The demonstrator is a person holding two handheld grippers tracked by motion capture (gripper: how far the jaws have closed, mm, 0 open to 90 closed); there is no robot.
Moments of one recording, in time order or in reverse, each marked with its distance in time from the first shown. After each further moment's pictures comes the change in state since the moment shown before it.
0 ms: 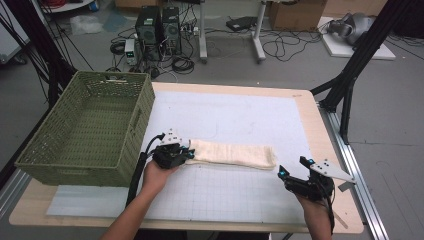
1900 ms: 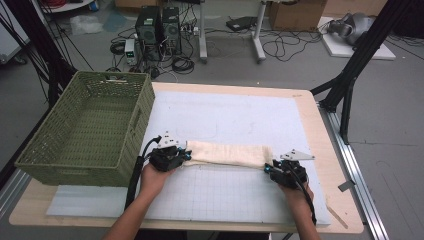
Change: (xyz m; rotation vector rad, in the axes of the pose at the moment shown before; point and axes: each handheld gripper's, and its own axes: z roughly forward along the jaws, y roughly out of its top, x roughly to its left) left arm -0.002 -0.009 -0.006 0.013 0.039 0.022; right arm 0.007 -0.011 0.072 0.302 0.042 -0.075
